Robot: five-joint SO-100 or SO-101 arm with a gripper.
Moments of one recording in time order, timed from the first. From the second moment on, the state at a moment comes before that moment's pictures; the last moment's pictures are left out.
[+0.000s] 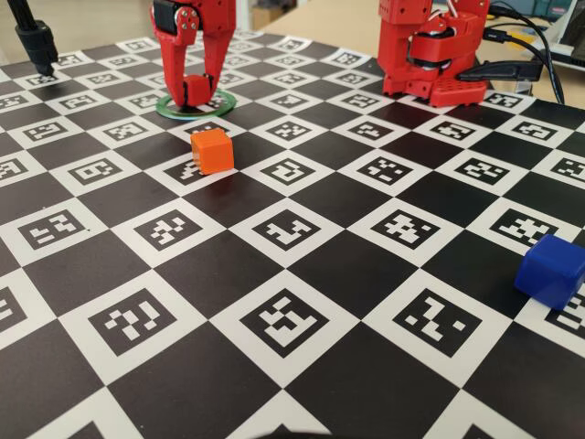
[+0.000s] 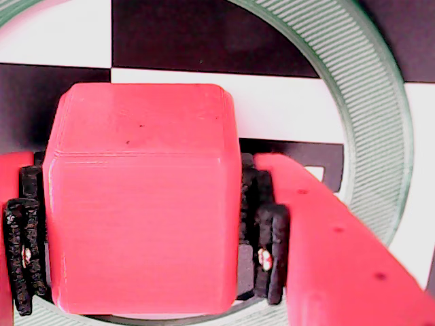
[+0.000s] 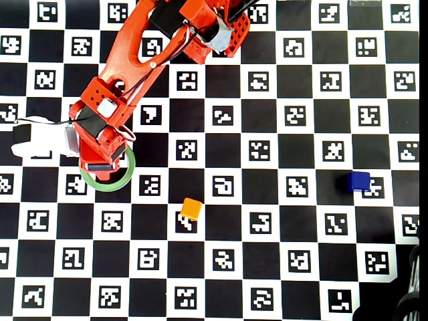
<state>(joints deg) 42.2 70.5 94.1 58.9 -44.6</state>
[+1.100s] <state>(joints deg) 42.2 70.4 94.1 58.9 -44.6</state>
